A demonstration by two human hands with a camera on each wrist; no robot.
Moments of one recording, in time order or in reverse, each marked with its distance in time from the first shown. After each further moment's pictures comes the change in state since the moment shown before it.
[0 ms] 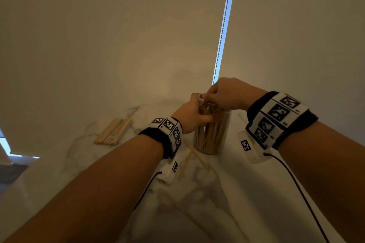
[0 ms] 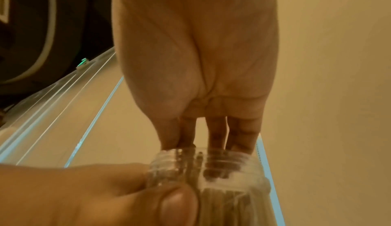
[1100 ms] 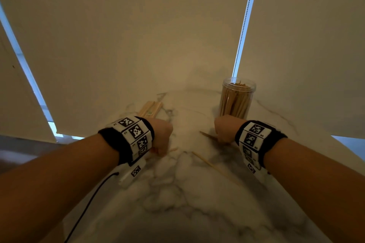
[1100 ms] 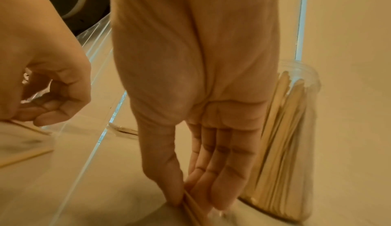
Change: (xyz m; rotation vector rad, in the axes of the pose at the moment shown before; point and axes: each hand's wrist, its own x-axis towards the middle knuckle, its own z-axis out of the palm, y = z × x) left_hand -0.182 0.009 -0.088 0.986 -0.619 -0.478; right_hand -0.075 -0.068 0.100 -0.414 -0.420 -0.037
